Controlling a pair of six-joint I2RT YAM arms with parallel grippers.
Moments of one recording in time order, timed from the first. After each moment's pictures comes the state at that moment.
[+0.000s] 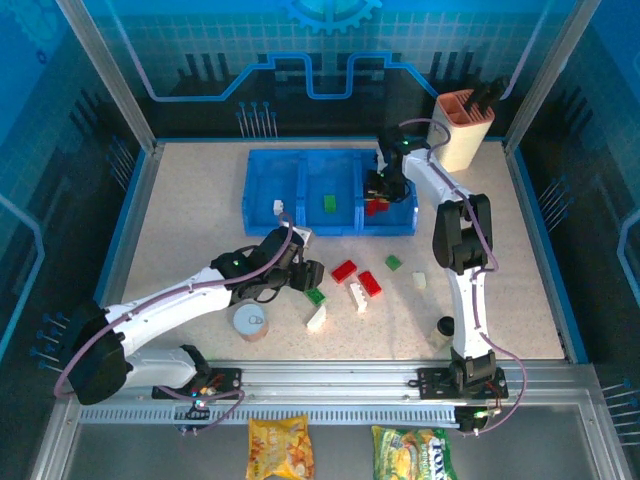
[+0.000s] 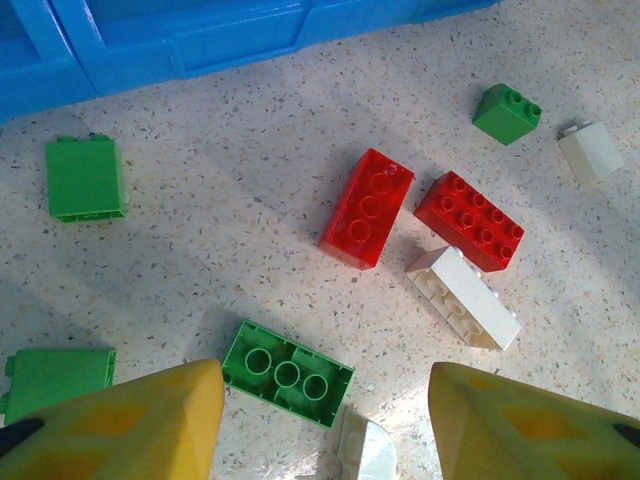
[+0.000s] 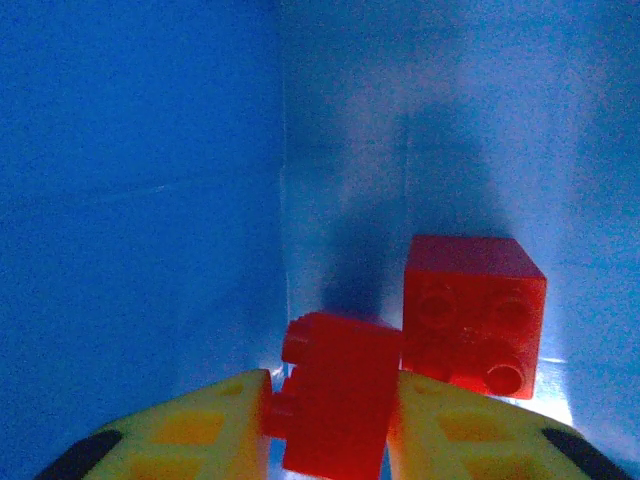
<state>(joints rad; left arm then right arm) -0.79 1.25 0.86 -0.45 -0.06 -0.50 0.27 2.30 2.07 -1.05 -0.18 0.34</state>
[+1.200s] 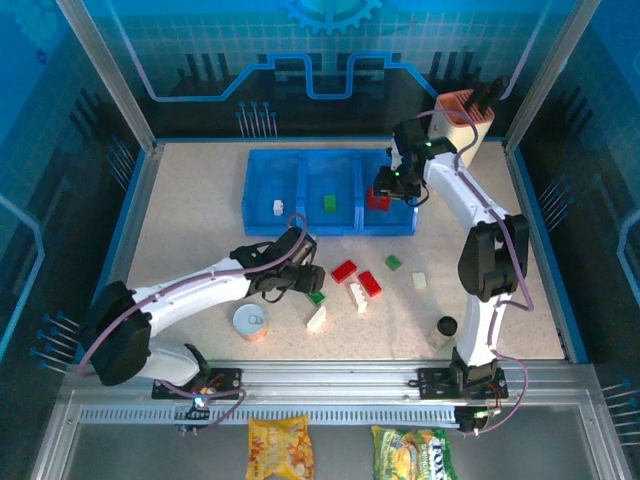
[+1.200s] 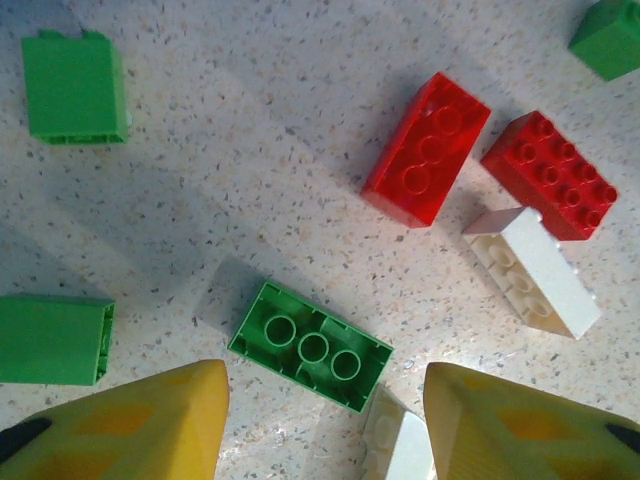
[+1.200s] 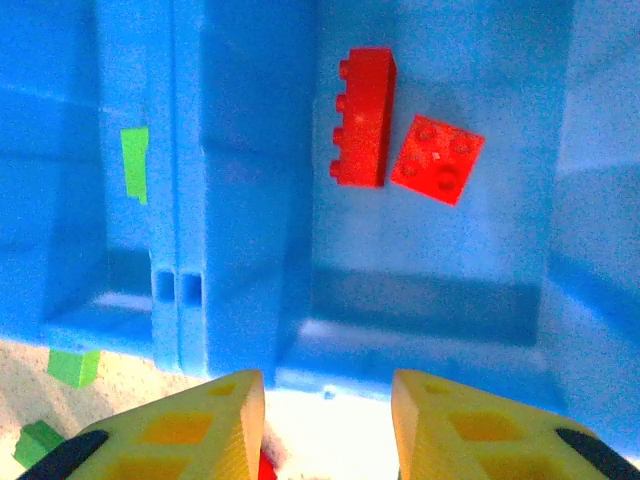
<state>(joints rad) -0.79 1.41 0.92 -0.56 -0.05 -0.56 0.27 1.93 1.78 -1.02 -0.16 0.34</state>
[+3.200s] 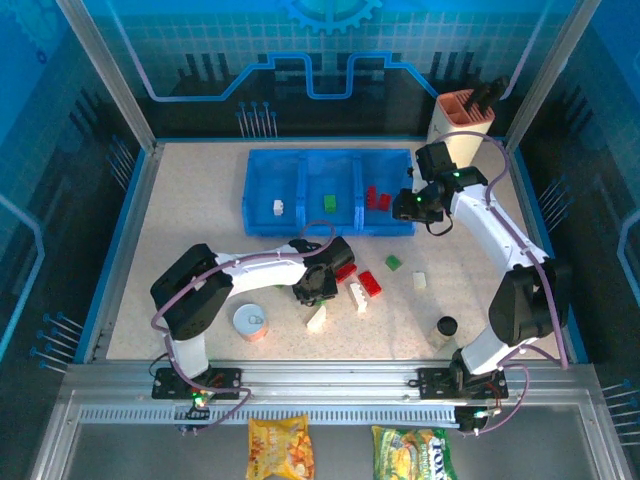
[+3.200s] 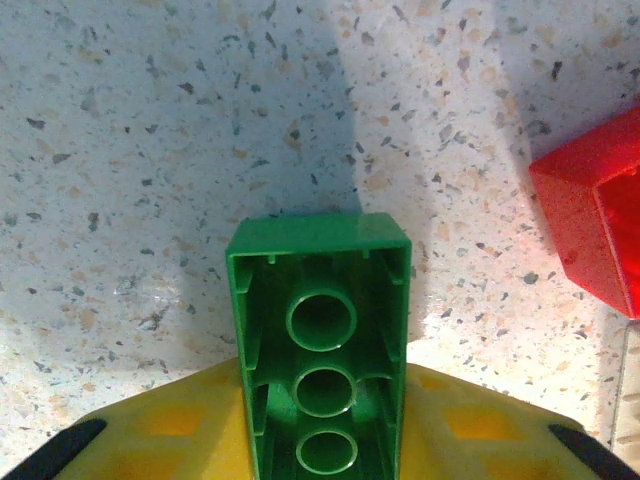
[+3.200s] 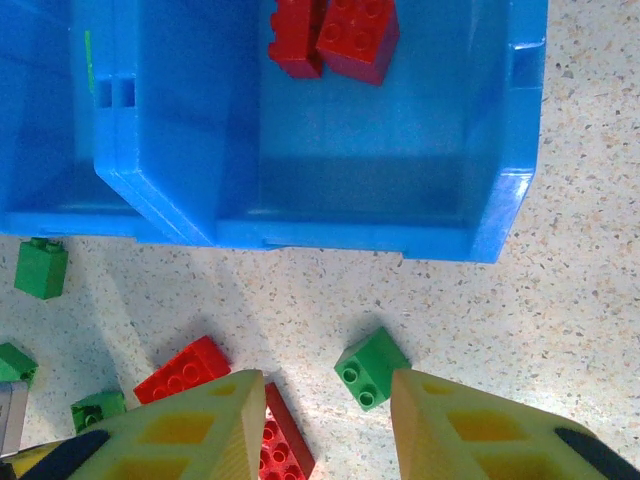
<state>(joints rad) -0.87 1.83 1.15 -0.74 -0.07 -1.13 0.23 1.60 1.42 -0.96 -0.14 0.32</state>
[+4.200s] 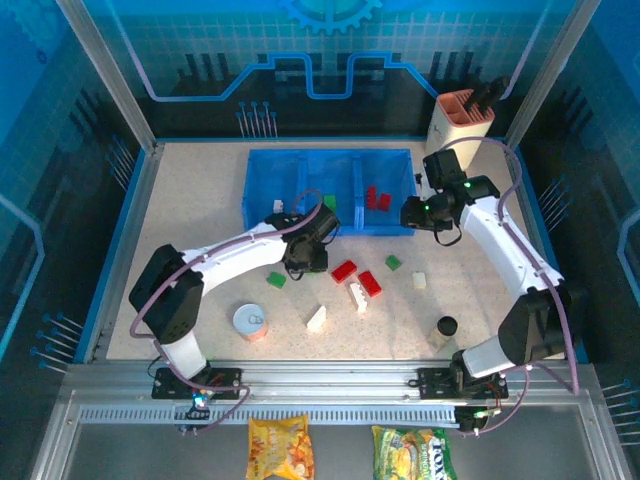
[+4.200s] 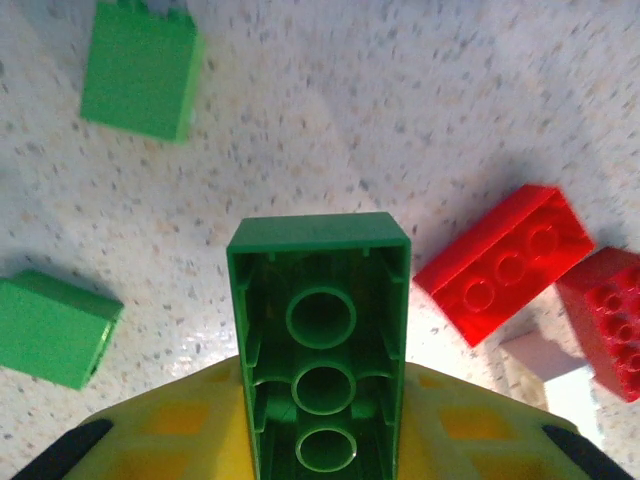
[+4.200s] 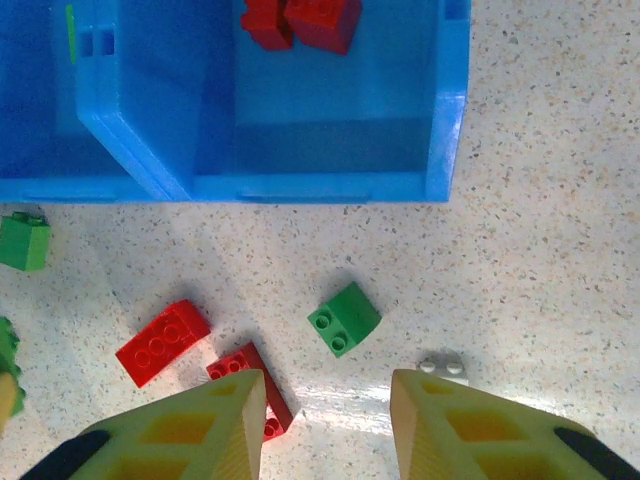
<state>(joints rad) -0.72 1.73 1.29 -0.82 -0.08 -0.81 0.24 1.47 1.35 -1.01 -0.09 0.32</state>
